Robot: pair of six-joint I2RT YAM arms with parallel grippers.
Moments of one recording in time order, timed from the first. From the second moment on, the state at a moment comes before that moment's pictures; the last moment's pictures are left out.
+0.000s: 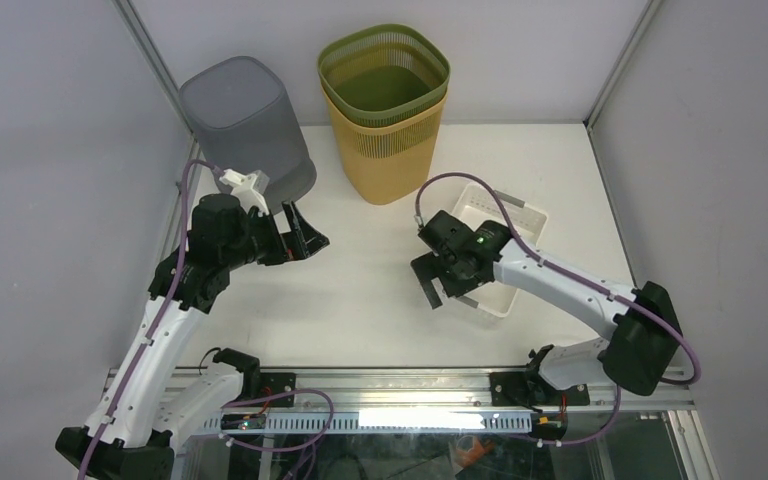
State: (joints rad) left arm -0.31 0.83 0.98 -0.69 0.32 -0.55; right arm 0.86 1.37 1.08 -1.01 0.18 0.30
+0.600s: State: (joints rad) left arm -0.31 0.80 0.98 -0.69 0.32 -0.55; right arm 0.86 1.44 1.17 -0.78 0.44 1.02
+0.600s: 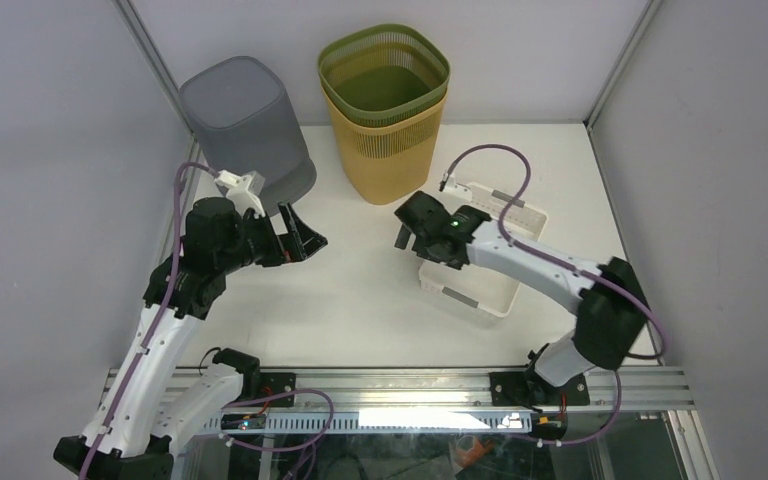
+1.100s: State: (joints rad) left arm -0.31 0.75 0.98 -0.70 0.30 -0.55; right arm 0.86 1.73 1.24 -0.86 0.58 1.20
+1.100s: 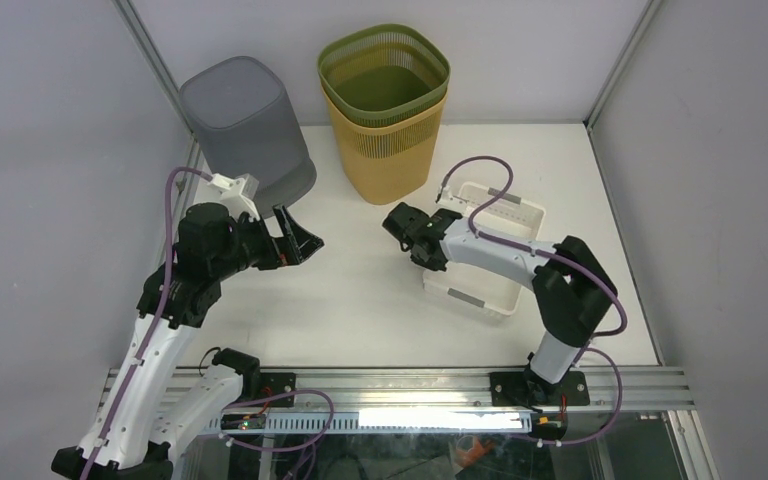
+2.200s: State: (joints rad) left arm -0.31 0.82 0.98 -0.69 0.29 -0.55; right arm 0.64 0.83 0.31 0.52 -0.46 1.50
